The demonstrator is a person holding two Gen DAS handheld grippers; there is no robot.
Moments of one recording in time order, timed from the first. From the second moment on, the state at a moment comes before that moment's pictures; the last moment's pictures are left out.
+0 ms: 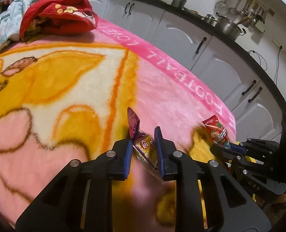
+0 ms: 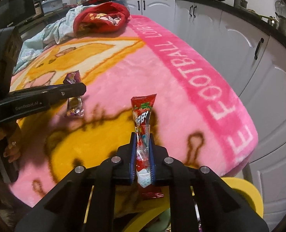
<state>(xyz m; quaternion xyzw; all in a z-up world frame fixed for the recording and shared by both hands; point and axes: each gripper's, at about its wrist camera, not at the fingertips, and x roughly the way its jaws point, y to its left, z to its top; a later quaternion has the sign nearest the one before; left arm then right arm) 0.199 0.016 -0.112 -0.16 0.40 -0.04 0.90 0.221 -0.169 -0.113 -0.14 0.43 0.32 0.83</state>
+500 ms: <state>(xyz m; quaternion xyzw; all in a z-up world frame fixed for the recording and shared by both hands) 0.170 -0.008 -0.092 -0.14 0.37 -0.07 0.91 0.184 -0.198 -0.089 -0.09 0.41 0.33 0.85</state>
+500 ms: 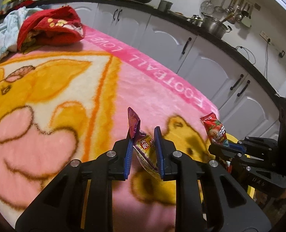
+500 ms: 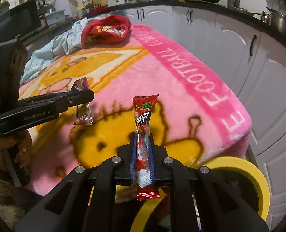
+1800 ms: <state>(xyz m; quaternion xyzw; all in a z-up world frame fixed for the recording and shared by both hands) 0.141 -0.162 -0.048 -0.05 0.33 -0.22 0.92 0.115 -0.370 -0.048 -0.01 0.36 0.18 0.92</state>
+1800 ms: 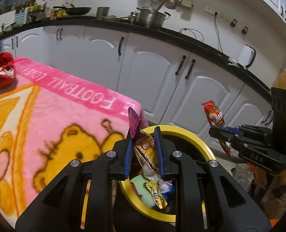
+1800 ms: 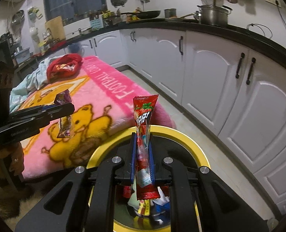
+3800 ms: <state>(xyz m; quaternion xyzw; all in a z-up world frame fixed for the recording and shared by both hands) 0.156 -0.215 -0.099 -0.02 0.40 -0.25 0.88 0.103 -0.397 -0.118 0.02 0.42 0.14 0.90</state>
